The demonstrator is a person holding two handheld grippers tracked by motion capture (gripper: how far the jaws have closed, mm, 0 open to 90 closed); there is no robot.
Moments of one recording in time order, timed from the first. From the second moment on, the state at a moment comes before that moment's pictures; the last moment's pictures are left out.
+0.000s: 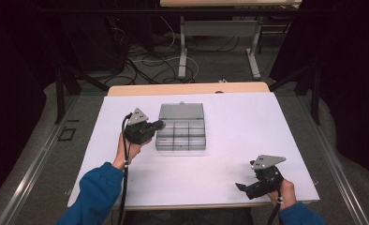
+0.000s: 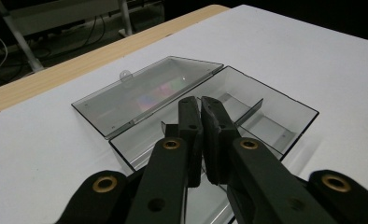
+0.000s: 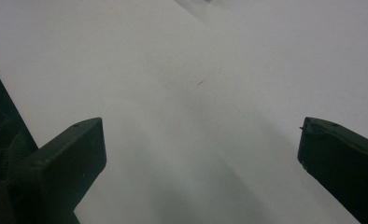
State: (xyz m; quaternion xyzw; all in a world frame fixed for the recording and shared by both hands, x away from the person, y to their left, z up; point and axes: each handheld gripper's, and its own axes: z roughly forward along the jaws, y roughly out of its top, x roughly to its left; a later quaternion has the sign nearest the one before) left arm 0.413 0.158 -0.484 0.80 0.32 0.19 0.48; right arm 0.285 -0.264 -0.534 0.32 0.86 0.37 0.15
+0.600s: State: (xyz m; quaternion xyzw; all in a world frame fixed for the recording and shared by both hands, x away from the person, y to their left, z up) left arm 0.434 0.153 -0.492 0.80 0.33 0.19 0.47; right arm 0.285 -0.264 -0.534 0.32 0.86 0.37 0.15
